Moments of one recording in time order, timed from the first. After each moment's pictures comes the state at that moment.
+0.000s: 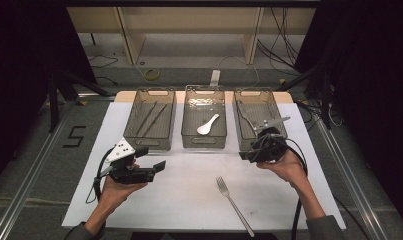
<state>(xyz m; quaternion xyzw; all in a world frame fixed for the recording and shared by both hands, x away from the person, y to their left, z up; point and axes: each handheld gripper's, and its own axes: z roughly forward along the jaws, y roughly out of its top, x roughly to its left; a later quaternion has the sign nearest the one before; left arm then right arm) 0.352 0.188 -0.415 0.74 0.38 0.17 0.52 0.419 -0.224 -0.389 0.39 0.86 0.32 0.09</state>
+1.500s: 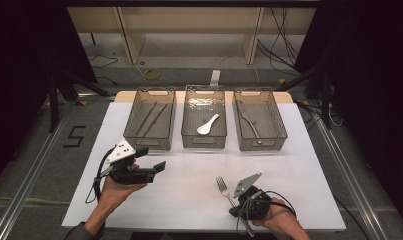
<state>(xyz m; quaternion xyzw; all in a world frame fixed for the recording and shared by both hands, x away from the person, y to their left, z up) 0.351 0.188 -0.415 0.75 0.37 0.17 0.52 0.311 -0.183 -0.462 0.23 0.94 0.25 -0.03</state>
